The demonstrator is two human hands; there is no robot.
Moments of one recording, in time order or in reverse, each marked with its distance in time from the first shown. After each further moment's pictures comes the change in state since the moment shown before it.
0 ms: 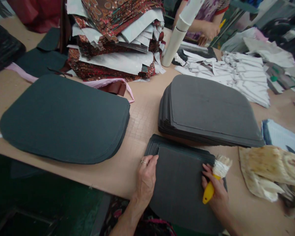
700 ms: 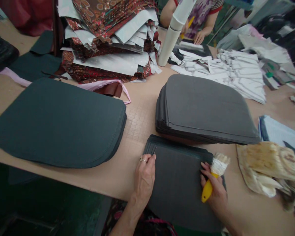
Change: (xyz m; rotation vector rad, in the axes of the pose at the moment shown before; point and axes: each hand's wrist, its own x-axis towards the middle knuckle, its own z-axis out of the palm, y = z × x) left_hand 0.012 0.004 -0.003 0.144 -0.087 0.011; right_hand 0.003 -0.003 0.000 -0.050 -0.009 0.013
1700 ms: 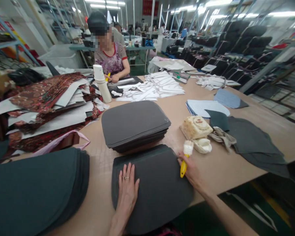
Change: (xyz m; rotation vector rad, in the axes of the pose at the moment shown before) left_hand 0.016 0.005 0.024 0.386 -0.122 0.500; right_hand -0.009 0.027 -0.021 0.249 0.231 0.493
